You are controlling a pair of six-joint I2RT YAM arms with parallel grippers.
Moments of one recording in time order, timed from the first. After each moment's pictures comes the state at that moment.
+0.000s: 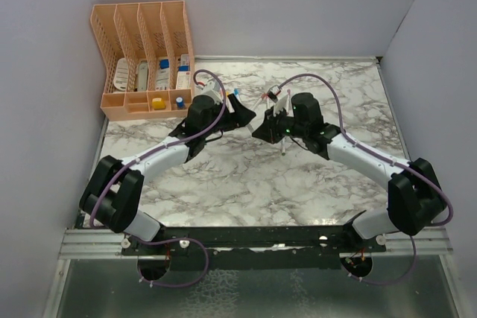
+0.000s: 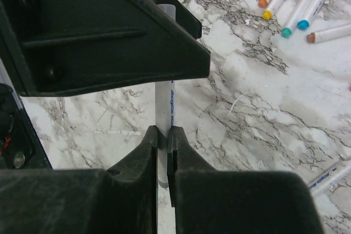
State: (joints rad) left arm -0.54 1.48 0.86 0.33 0.18 -0.79; right arm 0.58 1.44 0.93 0.05 -0.43 0.18
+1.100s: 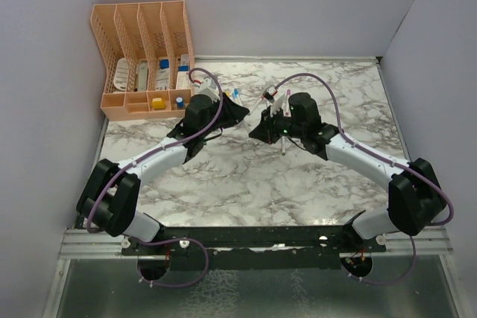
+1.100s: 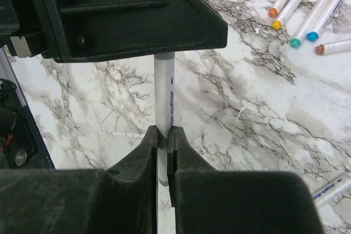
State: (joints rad) left arm -0.54 1.46 0.86 0.36 0.15 -0.82; right arm 0.62 1.44 0.95 0.04 -0.42 0.16
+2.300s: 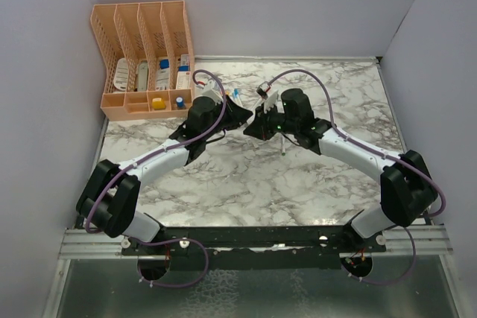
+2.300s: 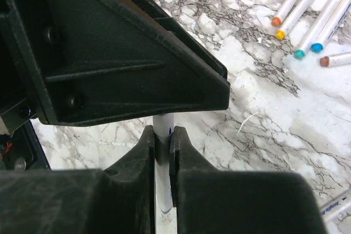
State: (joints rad) left arm -0.58 1.45 0.85 0.38 0.15 -0.84; right arm 0.63 1.52 1.03 0.03 -0.41 0.17
